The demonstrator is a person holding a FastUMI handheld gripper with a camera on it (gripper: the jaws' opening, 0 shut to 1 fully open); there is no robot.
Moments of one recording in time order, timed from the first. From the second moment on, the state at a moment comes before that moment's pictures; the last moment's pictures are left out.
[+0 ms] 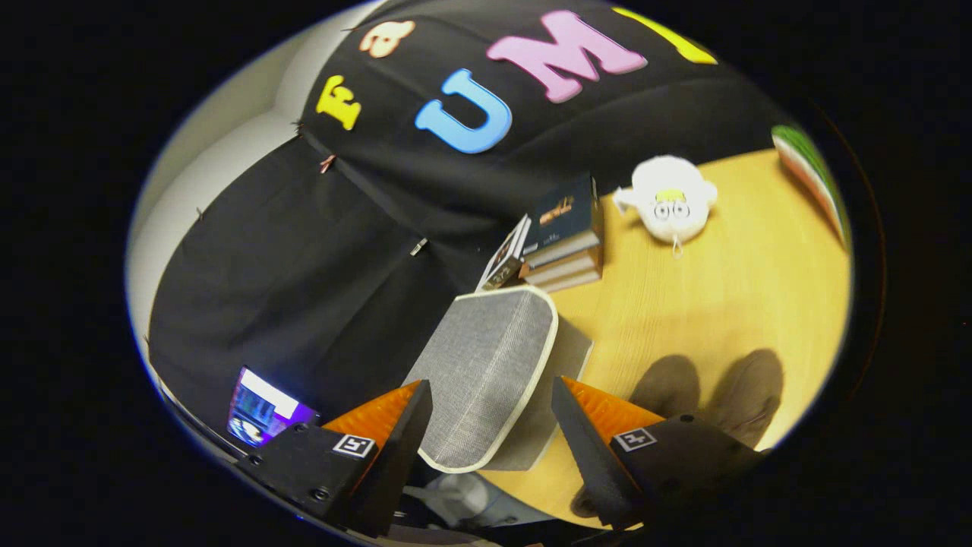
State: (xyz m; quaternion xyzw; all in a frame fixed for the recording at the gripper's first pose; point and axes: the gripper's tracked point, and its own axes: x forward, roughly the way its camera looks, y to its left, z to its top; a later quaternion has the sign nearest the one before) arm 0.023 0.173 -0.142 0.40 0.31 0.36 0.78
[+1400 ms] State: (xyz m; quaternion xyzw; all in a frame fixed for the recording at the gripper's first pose) arm 0.014 0.252 -0.104 0.55 0.36 0.45 0.61
